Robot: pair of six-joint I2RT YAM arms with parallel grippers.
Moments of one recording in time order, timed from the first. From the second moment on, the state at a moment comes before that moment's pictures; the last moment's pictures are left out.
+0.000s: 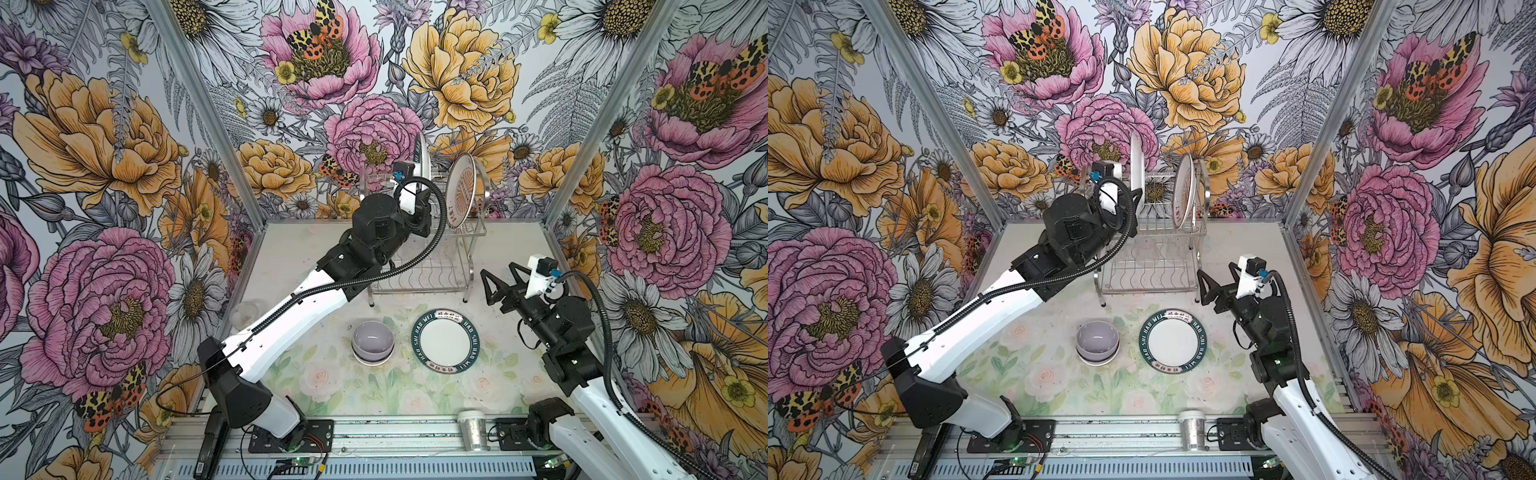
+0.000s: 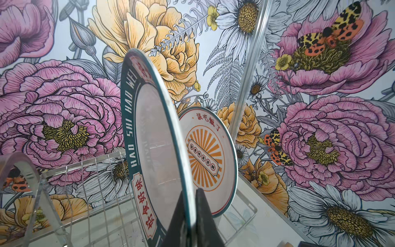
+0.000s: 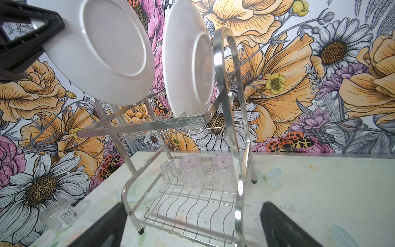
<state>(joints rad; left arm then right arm) -0.81 1.50 1.66 -0.10 -0.23 -0.12 0.24 0.67 0.51 0.18 -0.21 0.28</state>
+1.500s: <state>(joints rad) -1.42 0.87 0.88 -0.54 -0.59 0.70 0.24 0.76 0.66 -0.25 -0.54 0.85</state>
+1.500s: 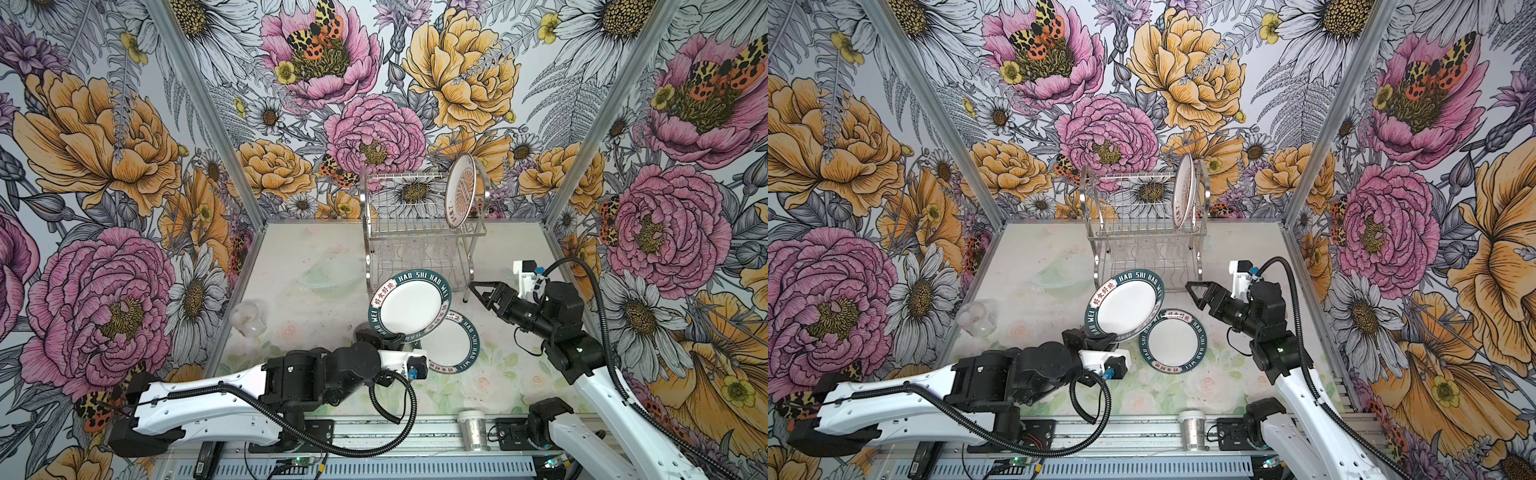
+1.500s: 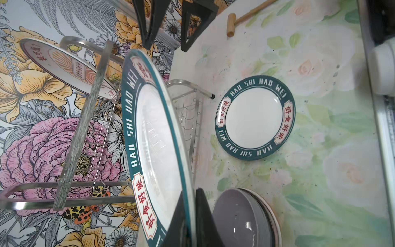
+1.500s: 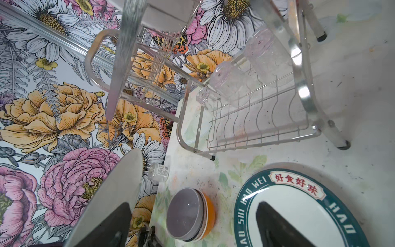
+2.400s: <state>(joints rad) -1.36 0.93 0.61 -0.20 -0.67 1.13 0.37 1.07 0.74 -0.33 -0.74 0.80</state>
